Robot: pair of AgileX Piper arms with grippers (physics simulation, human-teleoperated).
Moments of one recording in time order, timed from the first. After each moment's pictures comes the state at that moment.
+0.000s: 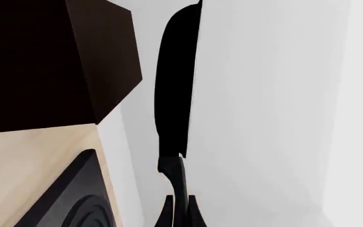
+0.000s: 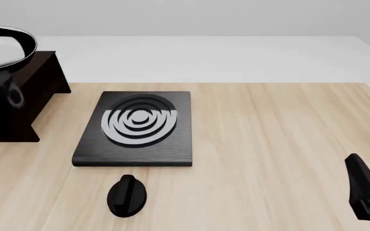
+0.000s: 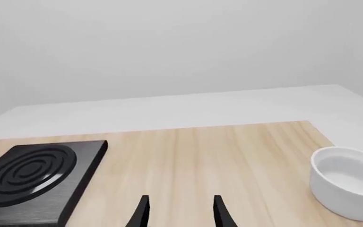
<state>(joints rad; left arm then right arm) 0.16 1.23 -0.44 -0.69 -1.44 0.01 0.04 -0.01 -0.02 0.08</state>
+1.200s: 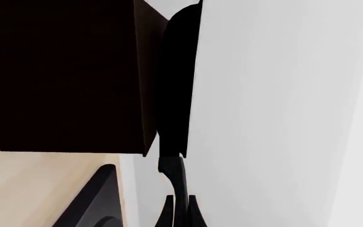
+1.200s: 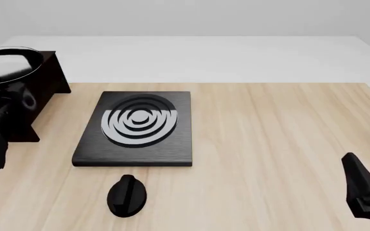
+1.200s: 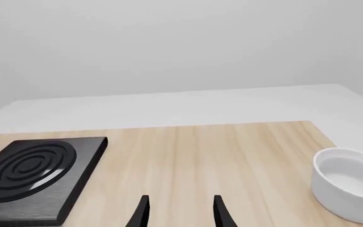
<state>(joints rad) 0.21 1.55 -0.53 -0.87 -1.53 0.02 0.09 -0.01 -0.05 0.07</state>
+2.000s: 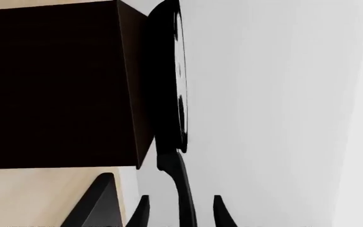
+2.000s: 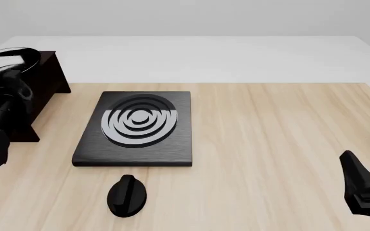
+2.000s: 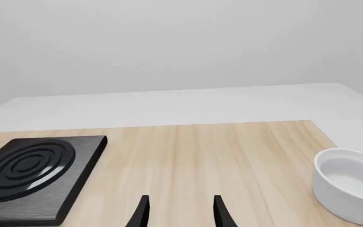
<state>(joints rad) 0.22 1.60 -0.57 -0.90 -1.50 0.02 0.14 -0.01 -0.09 0.06</state>
